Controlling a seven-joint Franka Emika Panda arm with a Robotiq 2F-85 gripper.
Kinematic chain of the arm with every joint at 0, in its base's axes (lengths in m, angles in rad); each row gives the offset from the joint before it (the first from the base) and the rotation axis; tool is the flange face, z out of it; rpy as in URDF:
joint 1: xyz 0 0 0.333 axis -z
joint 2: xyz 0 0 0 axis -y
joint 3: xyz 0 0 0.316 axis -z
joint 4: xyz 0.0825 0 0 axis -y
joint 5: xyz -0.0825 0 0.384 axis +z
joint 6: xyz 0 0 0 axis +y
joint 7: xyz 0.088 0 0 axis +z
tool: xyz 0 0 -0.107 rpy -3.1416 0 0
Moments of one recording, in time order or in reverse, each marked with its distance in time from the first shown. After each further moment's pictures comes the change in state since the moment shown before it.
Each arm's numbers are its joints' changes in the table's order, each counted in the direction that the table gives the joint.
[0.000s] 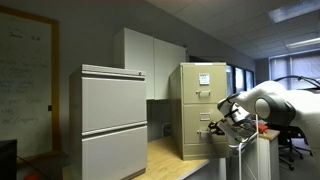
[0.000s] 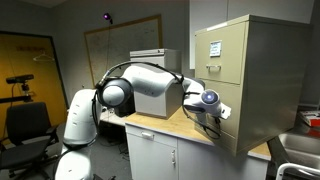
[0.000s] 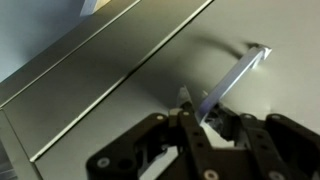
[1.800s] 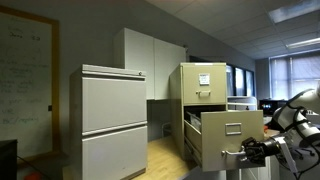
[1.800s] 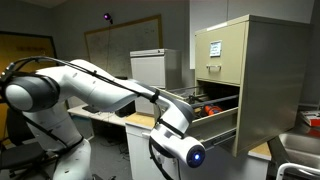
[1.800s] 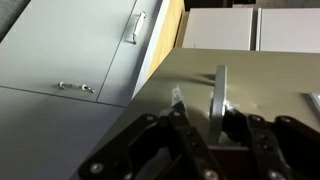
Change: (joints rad) arm 0.078 0.529 0.374 -0.723 -0.153 0.923 0.302
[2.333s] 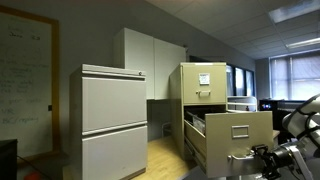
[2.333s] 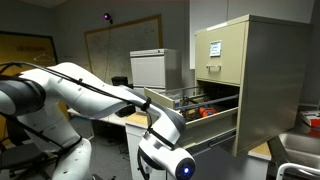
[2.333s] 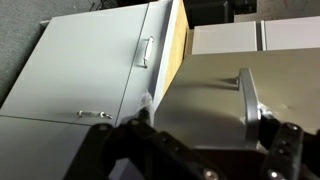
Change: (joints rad) arm 0.038 0.070 0.037 -0.116 -0.115 0.016 -0.042
